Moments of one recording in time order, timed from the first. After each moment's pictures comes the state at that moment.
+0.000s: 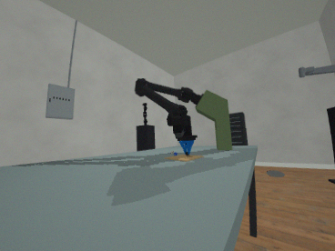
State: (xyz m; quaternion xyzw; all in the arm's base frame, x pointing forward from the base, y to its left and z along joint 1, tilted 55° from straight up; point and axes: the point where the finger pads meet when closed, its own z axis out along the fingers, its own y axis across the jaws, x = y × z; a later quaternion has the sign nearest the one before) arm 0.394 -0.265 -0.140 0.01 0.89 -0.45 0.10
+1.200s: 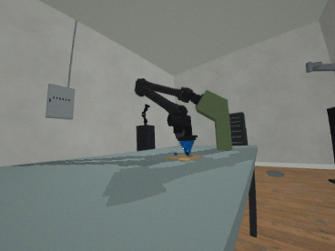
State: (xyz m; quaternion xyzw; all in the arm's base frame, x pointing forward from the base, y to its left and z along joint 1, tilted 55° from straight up) arm 0.393 -0.265 -0.142 0.01 0.89 -0.45 0.10
